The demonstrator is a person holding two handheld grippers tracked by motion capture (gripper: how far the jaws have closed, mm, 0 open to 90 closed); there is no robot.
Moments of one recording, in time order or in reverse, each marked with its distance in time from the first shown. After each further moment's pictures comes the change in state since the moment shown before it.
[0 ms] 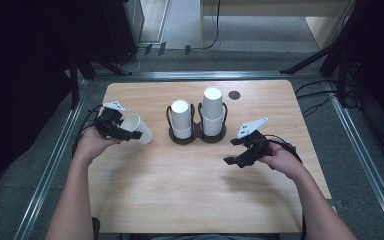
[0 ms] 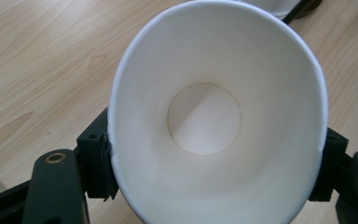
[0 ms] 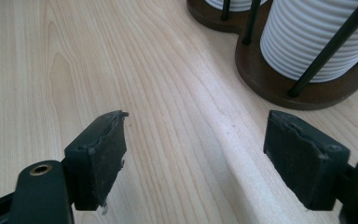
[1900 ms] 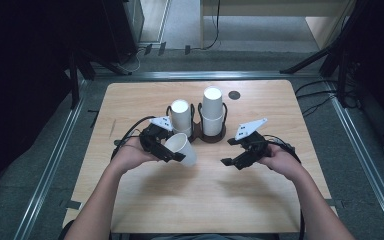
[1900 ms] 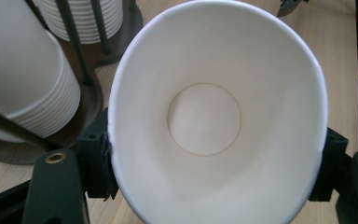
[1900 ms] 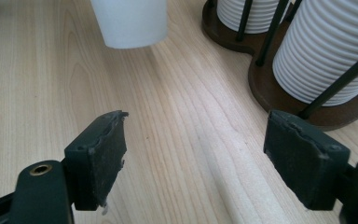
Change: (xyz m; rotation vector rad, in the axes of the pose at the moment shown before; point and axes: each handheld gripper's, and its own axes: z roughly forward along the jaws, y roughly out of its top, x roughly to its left) left arm -0.122 0.040 0.046 0.001 -0.319 0.275; right arm 0.013 0.011 -0.007 -0.028 0.010 -0.038
